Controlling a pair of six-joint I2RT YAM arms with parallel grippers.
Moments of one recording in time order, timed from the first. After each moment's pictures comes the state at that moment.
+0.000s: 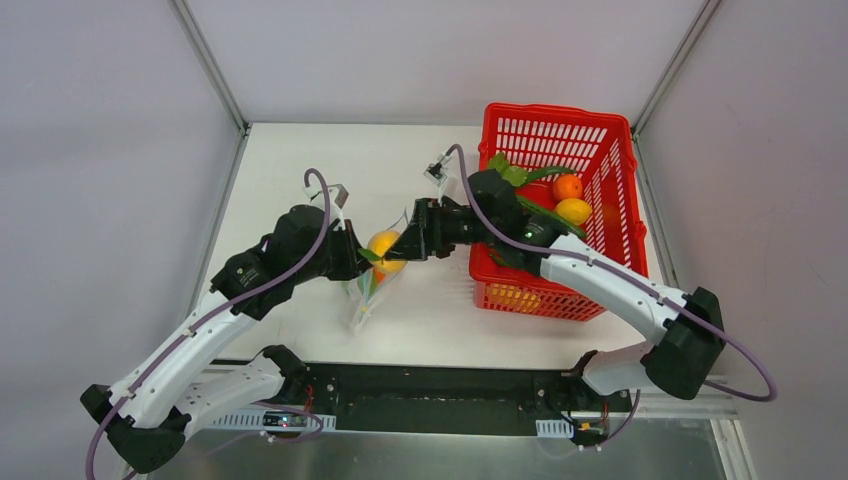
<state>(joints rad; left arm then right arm) -0.69 0.85 1.00 -0.77 -0.04 -0.66 0.85 1.36 1.17 -0.20 -0.53 0.74</state>
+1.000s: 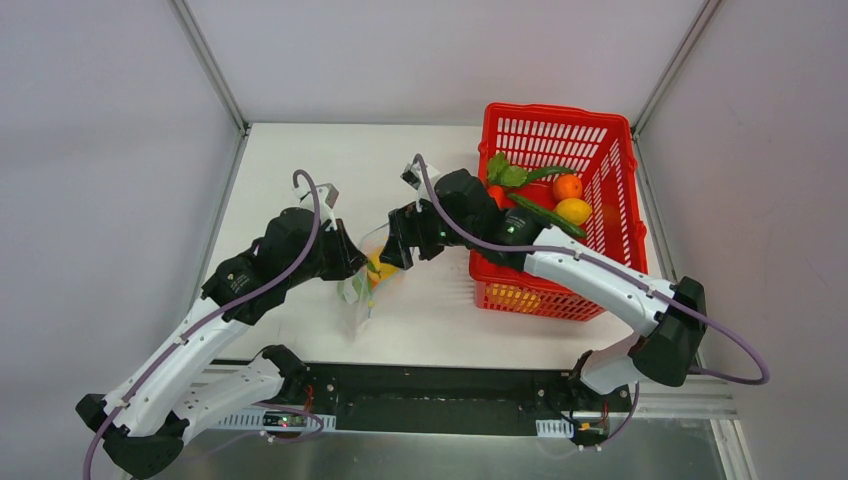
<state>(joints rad) -0.68 0.81 1.01 -0.79 -0.08 -0.66 0.97 1.47 1.37 -0.45 -0.21 0.42</state>
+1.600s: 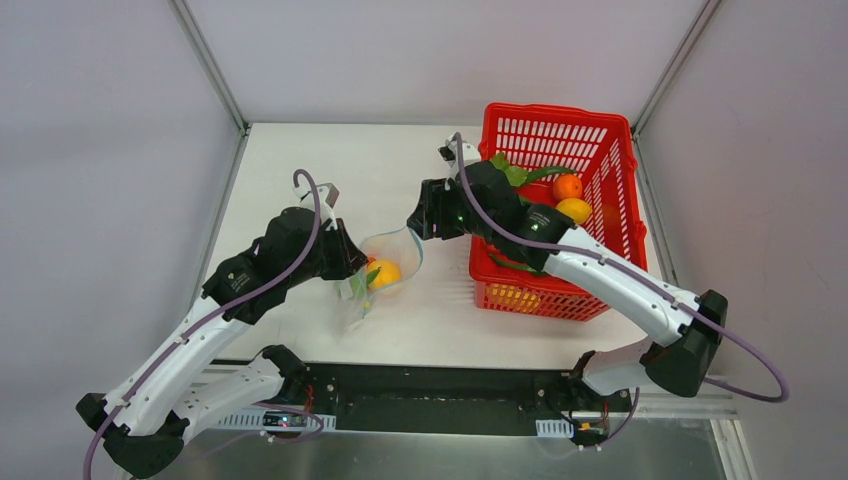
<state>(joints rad) -0.68 0.81 1.01 -0.79 -0.08 -0.66 0.95 1.38 1.40 -0.50 0.09 0.53</state>
